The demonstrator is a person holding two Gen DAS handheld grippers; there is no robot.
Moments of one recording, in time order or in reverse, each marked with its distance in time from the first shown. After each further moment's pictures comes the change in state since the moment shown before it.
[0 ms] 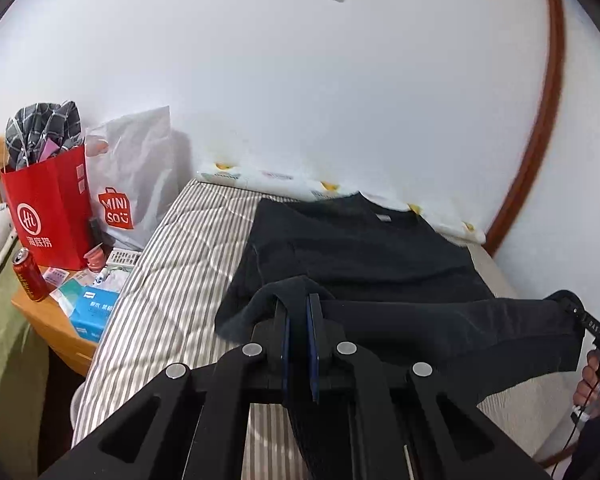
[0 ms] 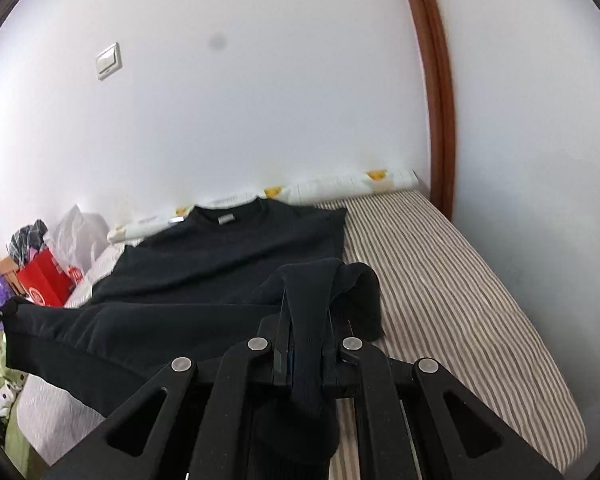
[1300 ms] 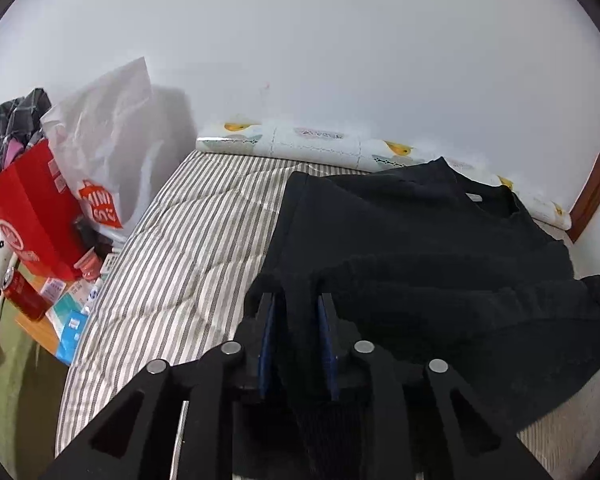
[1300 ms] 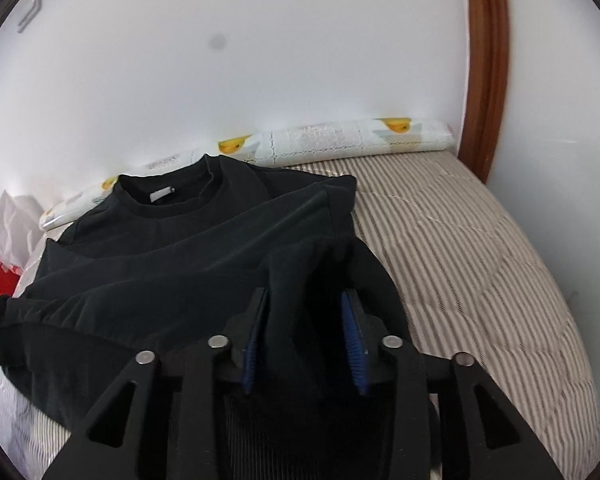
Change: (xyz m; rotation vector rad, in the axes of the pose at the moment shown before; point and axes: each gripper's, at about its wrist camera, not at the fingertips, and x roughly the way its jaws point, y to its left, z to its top) left arm 0.169 0.004 0.035 0.025 0.142 0.199; right arm 0.196 -0.001 0.033 -0.002 0.210 -0.092
